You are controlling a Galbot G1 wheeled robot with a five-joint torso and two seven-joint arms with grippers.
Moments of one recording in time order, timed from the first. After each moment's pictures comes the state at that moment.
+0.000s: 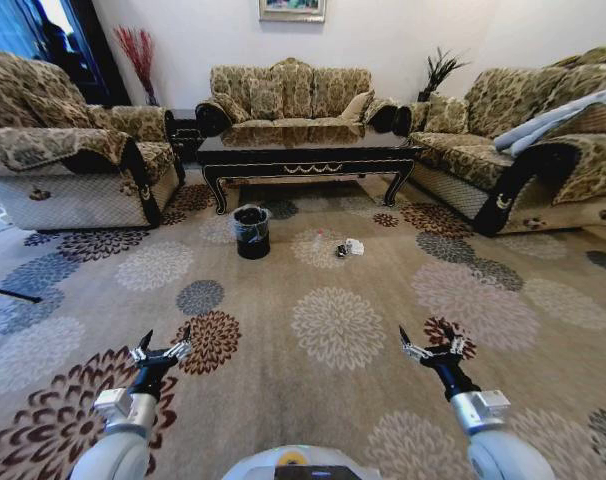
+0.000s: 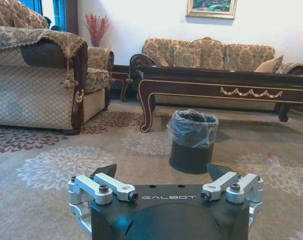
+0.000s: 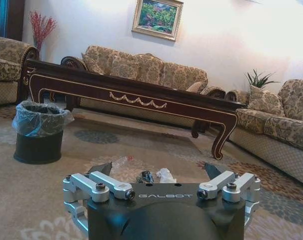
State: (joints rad) left arm 1.81 -1.19 -0.72 -2.20 -0.51 0.01 -0.18; right arm -1.83 1.12 0.79 2.13 0.31 0.11 0.02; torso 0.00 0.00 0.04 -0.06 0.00
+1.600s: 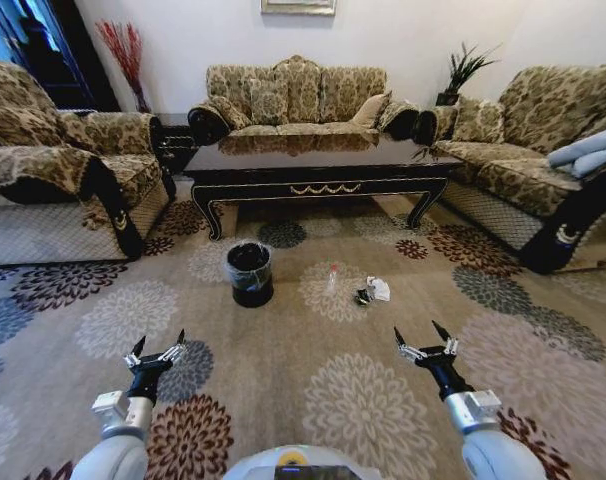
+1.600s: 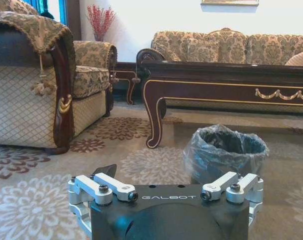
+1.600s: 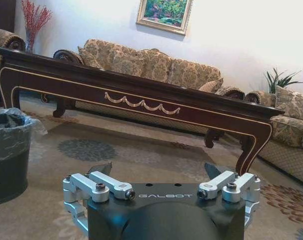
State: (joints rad) left arm 1.81 -1.20 -0.73 -2.18 -0.49 0.02 -0.21; right arm -1.82 1.12 0.77 2.11 0.28 0.12 0.02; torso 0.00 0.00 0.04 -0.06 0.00
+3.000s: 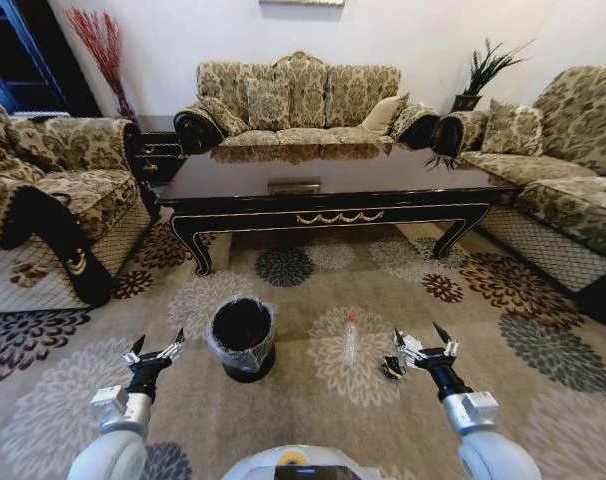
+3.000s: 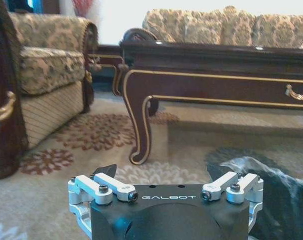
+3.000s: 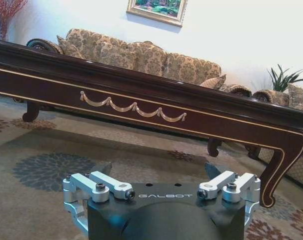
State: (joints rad) left arm 1.77 -1.17 -0.72 -2.19 -0.54 0.14 -0.21; right arm -1.81 1.16 0.75 2.09 0.25 0.13 0.05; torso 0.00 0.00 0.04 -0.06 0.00
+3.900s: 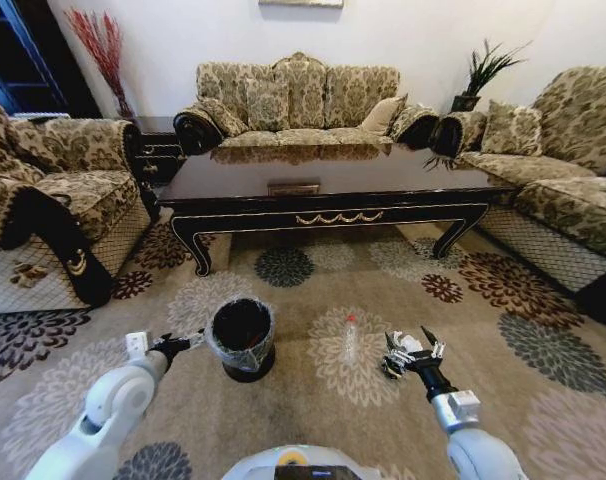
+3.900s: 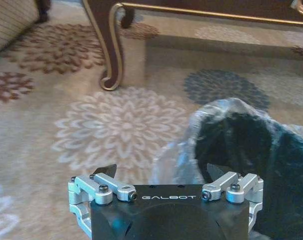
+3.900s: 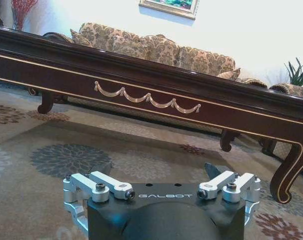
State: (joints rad) left arm 1.39 -0.98 -0.55 -2.08 -0.92 0.67 -0.42; right arm -1.77 1.12 0.68 2.04 0.23 0.13 0.05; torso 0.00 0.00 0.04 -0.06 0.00
